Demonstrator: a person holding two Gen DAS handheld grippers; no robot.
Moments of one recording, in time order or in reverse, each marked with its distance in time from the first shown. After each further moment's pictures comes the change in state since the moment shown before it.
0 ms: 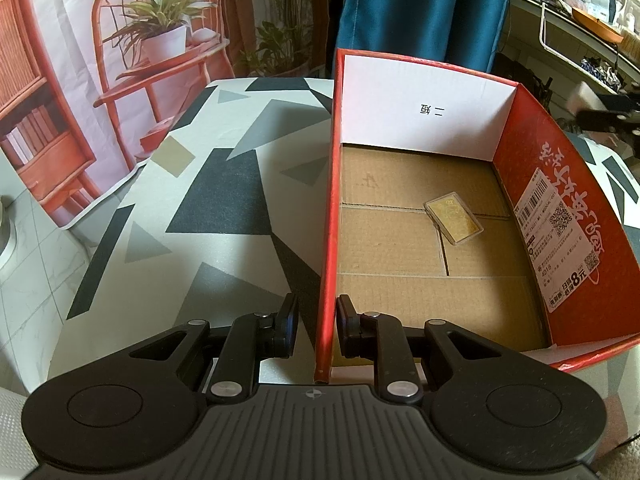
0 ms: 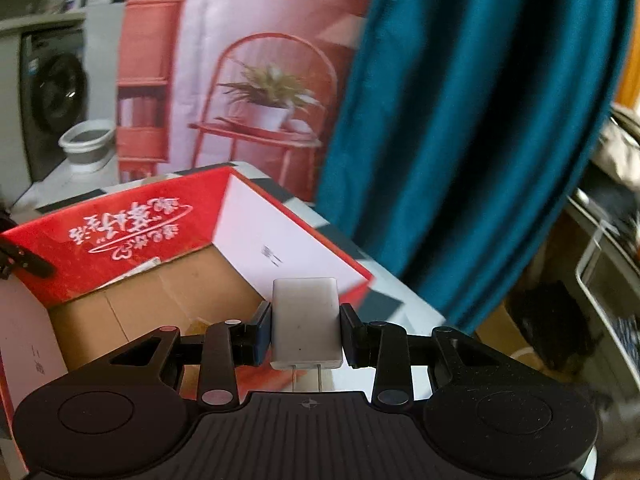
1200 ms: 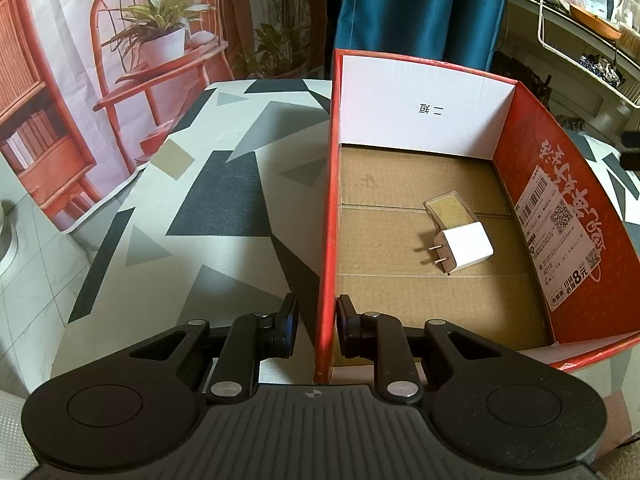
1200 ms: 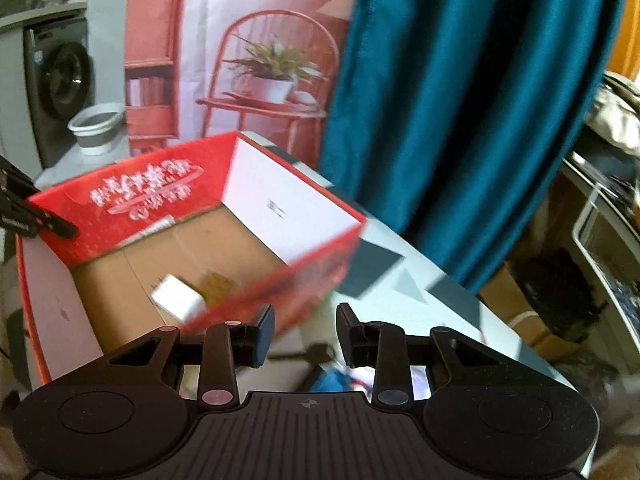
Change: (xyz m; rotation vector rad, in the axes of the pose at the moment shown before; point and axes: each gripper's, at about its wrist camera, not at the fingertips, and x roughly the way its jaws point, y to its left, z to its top) left arm 0.001 -0.003 -0.001 0.012 -0.005 0.006; right arm -0.046 -0.026 -0.043 0.078 0.096 0.010
